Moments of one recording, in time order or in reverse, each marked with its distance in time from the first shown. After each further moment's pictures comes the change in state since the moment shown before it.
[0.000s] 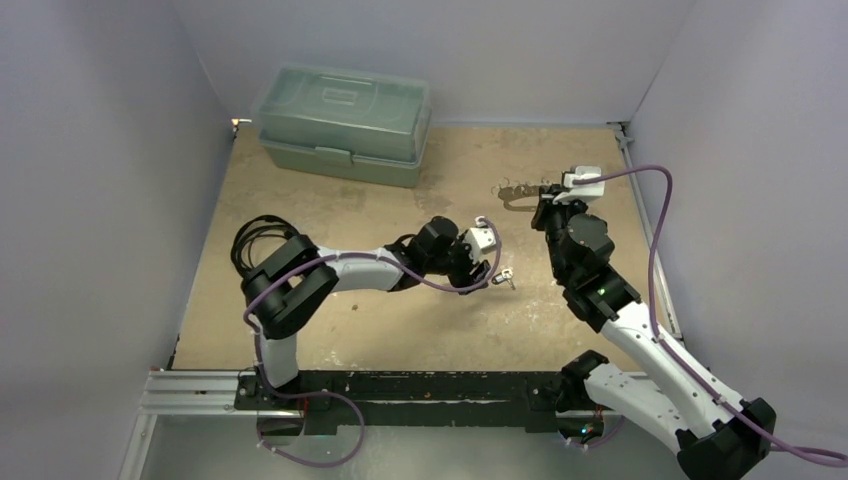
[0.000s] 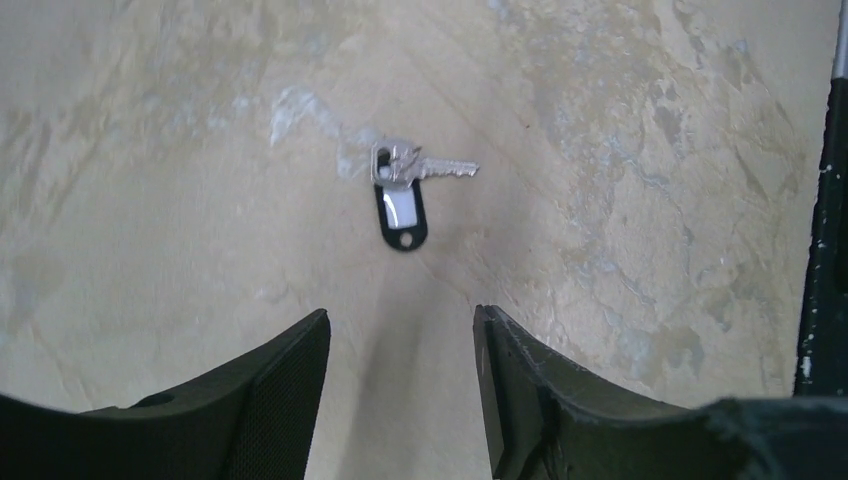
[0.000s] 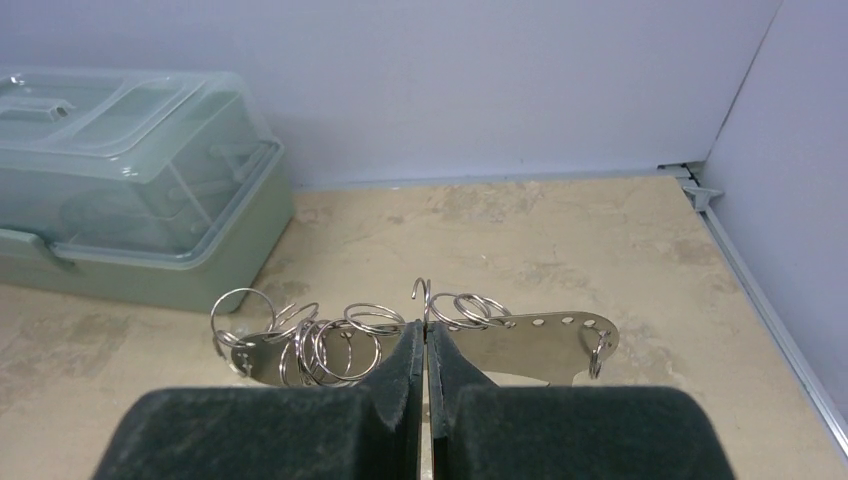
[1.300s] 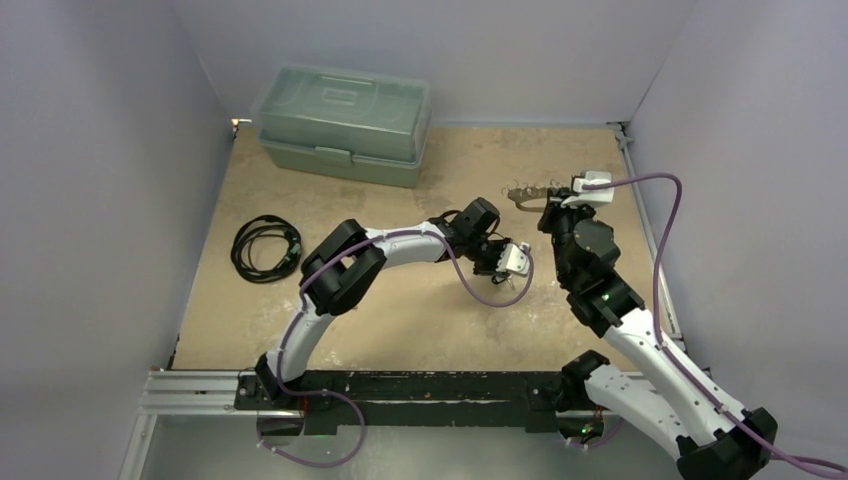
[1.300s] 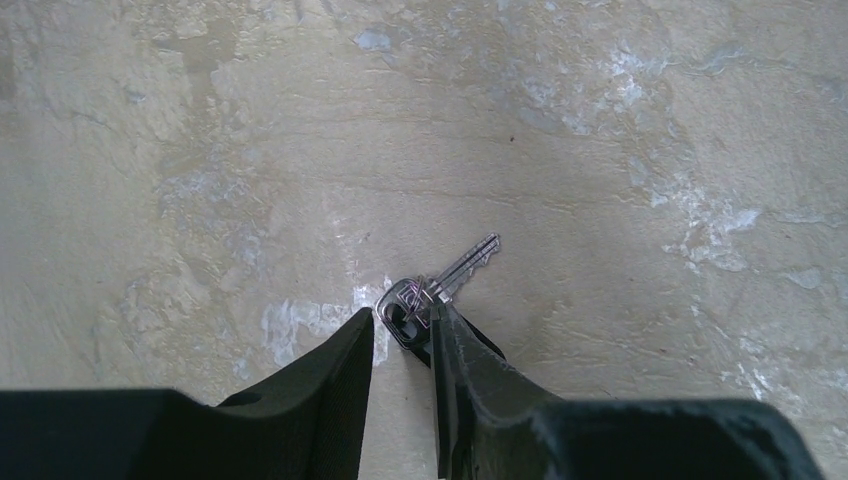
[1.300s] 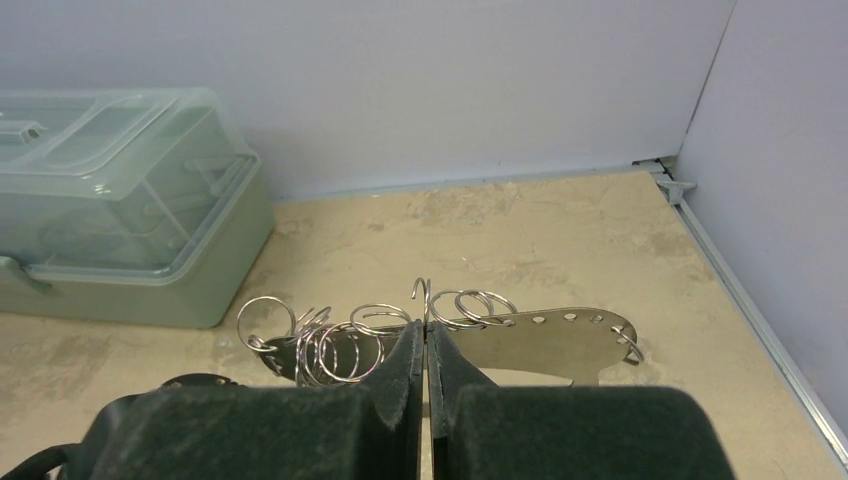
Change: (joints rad) left arm 0.000 0.386 0.576 -0.440 0.332 0.862; right arm -0.021 -0.040 -0.029 0.006 0.037 0.009
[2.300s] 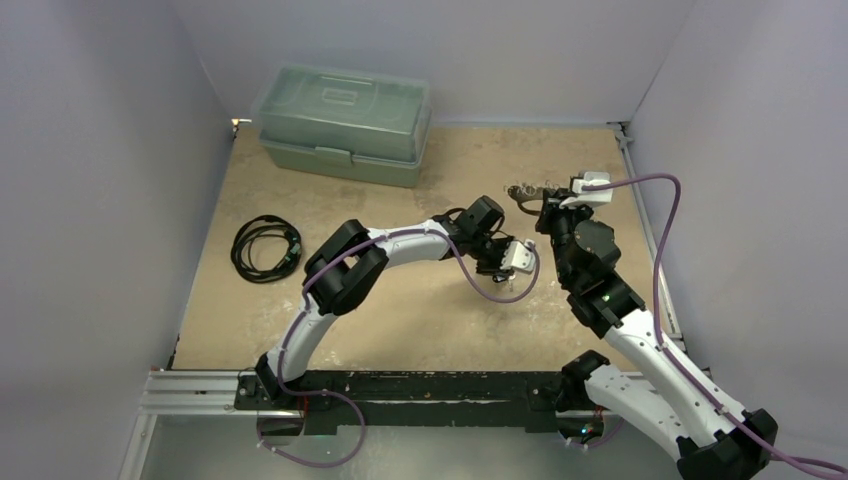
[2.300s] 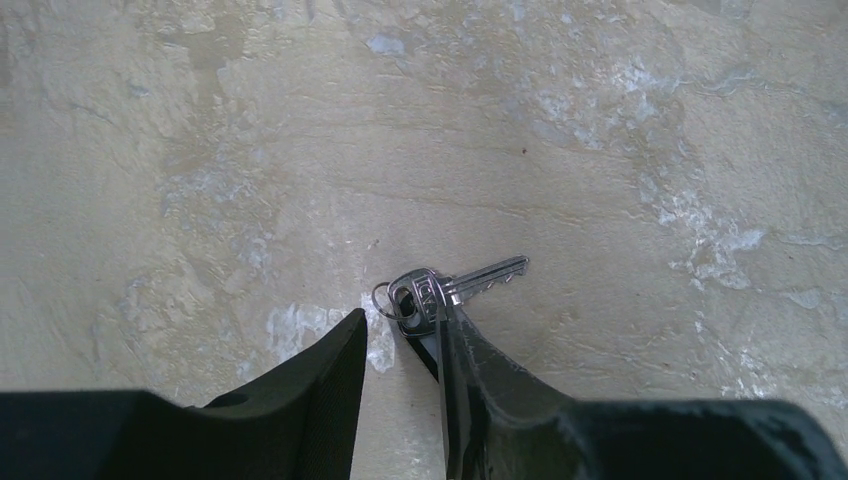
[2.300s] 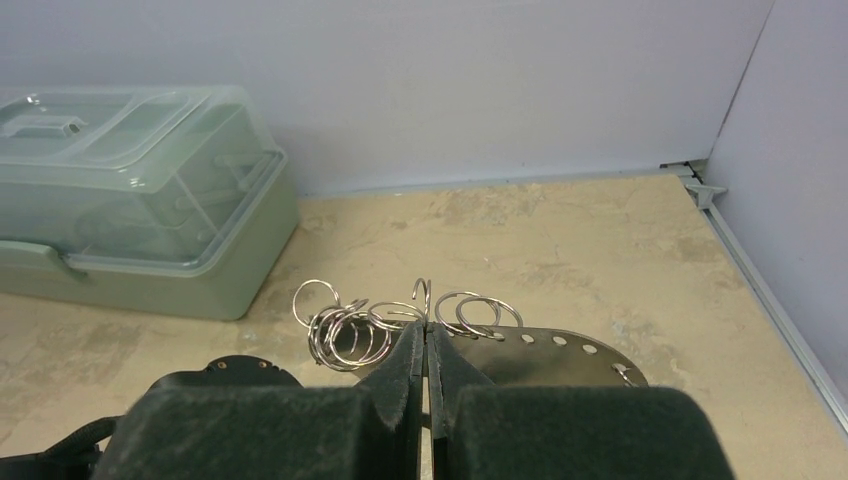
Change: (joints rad) left arm -0.008 0.037 0.077 -0.077 -0.021 -0.017; right arm 0.000 -0.011 -0.003 0.000 -0.045 0.014
